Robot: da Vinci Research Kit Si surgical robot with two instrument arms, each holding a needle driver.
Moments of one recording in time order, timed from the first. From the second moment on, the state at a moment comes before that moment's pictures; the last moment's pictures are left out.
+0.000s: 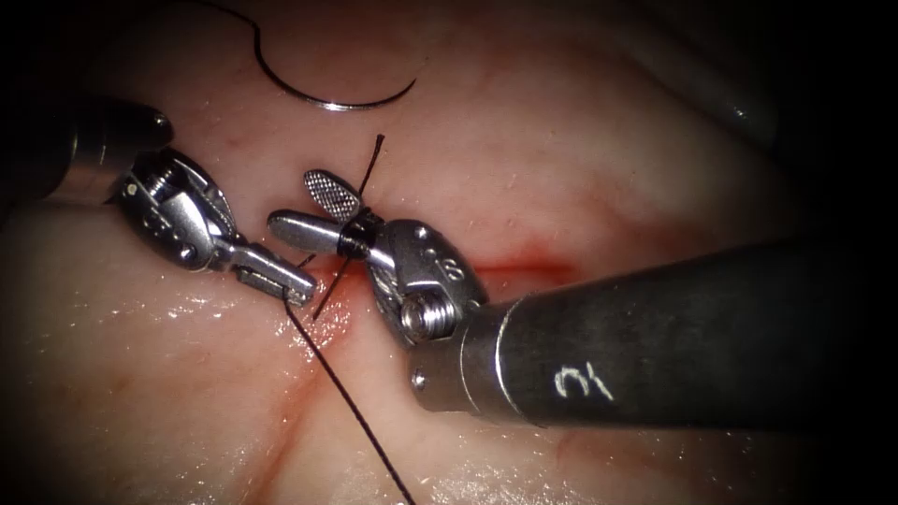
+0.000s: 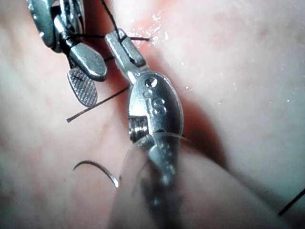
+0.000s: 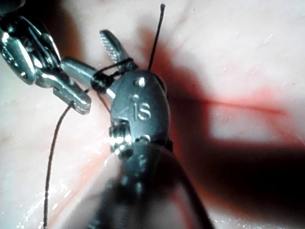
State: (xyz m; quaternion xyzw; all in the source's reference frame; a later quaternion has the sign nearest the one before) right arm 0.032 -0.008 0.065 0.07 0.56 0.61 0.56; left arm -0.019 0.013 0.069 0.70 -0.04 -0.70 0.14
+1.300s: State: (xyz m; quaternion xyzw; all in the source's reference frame) right arm 0.025 -0.007 0.071 0.02 0.45 0.72 0.53; left arm -0.021 0.015 0.073 0.70 -0.03 -0.71 0.13
